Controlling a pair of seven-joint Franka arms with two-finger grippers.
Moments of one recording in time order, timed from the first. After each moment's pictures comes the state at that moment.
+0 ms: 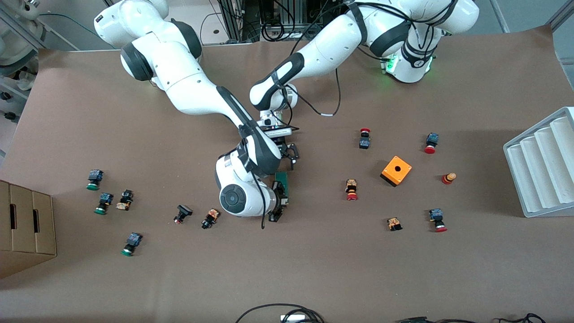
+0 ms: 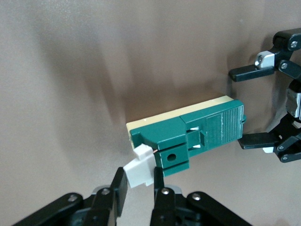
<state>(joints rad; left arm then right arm) -0.93 1.02 -0.30 -1.56 1.76 1.85 -2.52 0.66 1.02 -0.15 -1.05 0.54 2.02 2.10</state>
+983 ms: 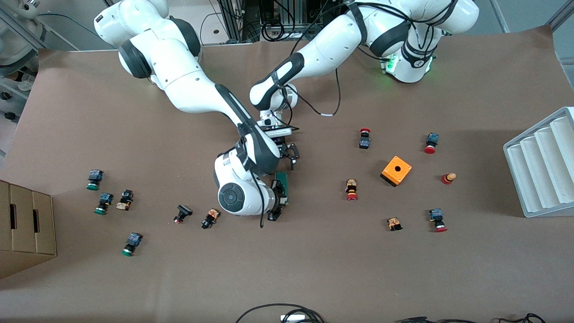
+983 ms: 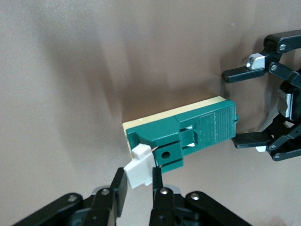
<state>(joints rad) -0.93 1.02 -0.30 -1.56 1.76 1.85 -2.52 0.66 0.98 -0.14 -1.09 0.54 2.02 2.09</state>
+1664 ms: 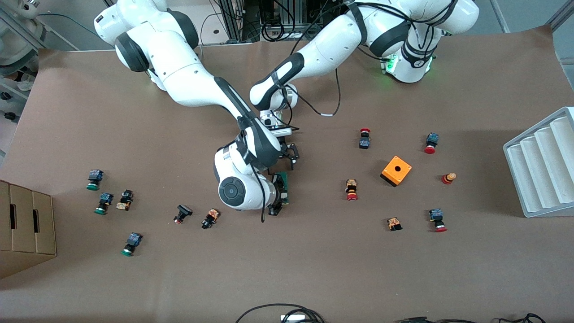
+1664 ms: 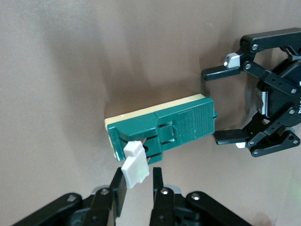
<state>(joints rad) -0.93 1.02 -0.30 -1.56 1.76 1.85 -2.52 0.68 0.93 -0.14 -1.16 0.54 2.02 2.09</state>
